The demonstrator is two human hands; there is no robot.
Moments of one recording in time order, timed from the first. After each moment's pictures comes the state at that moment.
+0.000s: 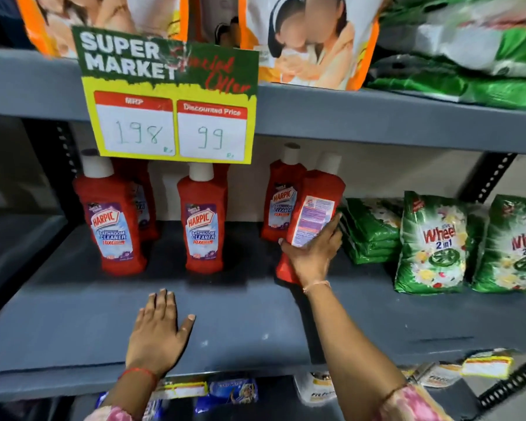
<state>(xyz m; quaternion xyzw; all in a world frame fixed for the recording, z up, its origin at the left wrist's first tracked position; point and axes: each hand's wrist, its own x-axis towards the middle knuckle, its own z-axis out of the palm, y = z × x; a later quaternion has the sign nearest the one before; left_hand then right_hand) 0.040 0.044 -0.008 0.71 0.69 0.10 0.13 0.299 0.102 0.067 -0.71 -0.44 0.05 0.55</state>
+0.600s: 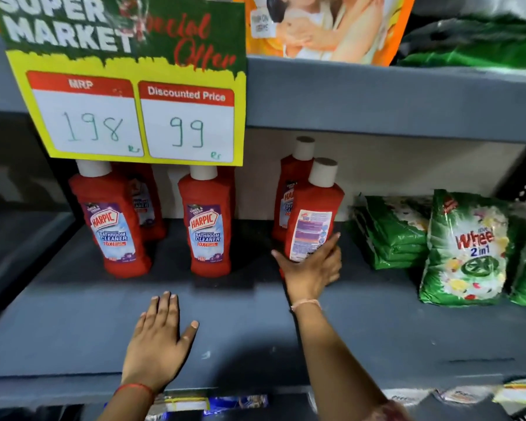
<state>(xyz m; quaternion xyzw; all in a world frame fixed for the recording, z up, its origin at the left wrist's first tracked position) 0.041 0.046 -0.012 0.69 0.71 0.10 0.12 0.277 0.119 0.022 -0.75 -0.39 0.04 0.52</state>
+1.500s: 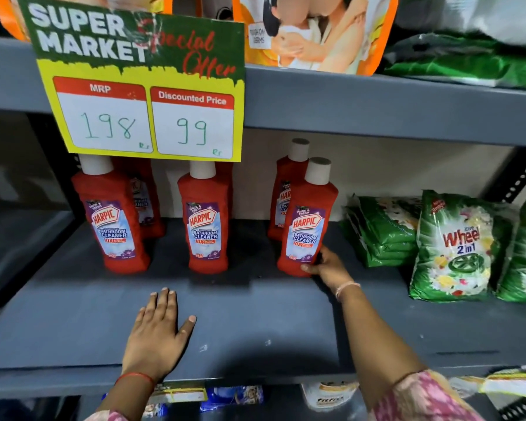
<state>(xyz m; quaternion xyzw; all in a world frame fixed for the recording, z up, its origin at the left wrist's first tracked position) 0.046 0.042 -0.014 0.69 0.71 0.09 0.13 0.361 0.121 0.013 -0.60 -0.46 0.46 0.45</state>
